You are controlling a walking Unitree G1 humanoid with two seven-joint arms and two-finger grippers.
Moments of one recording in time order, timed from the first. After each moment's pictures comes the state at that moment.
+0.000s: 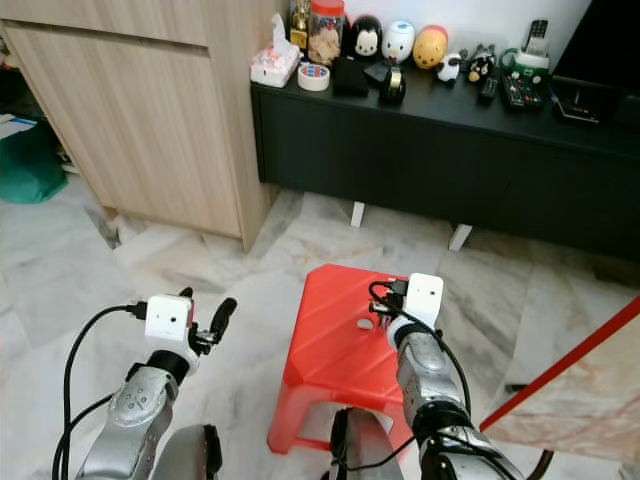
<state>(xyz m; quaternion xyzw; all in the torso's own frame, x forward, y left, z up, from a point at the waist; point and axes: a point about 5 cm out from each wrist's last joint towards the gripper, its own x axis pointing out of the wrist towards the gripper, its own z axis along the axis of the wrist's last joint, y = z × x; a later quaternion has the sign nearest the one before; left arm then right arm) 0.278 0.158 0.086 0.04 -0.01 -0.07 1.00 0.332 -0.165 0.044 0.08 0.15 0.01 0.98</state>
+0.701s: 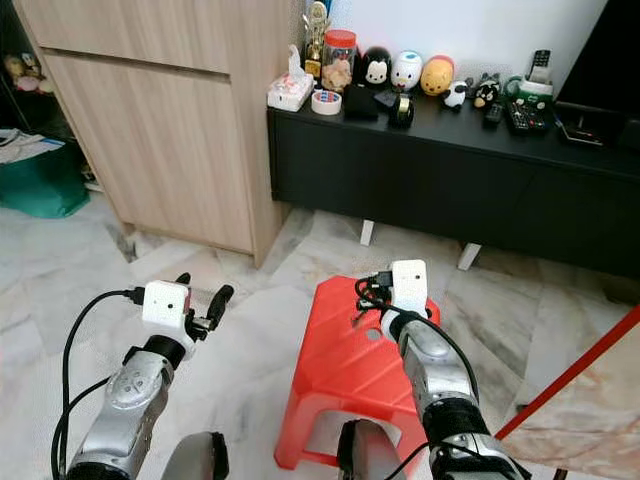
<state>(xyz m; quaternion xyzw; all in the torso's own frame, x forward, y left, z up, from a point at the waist) 0.291 0.164 0.088 0.06 -0.02 -0.09 0.99 0.337 -0.151 0.065 0.04 0.17 0.12 0.98</state>
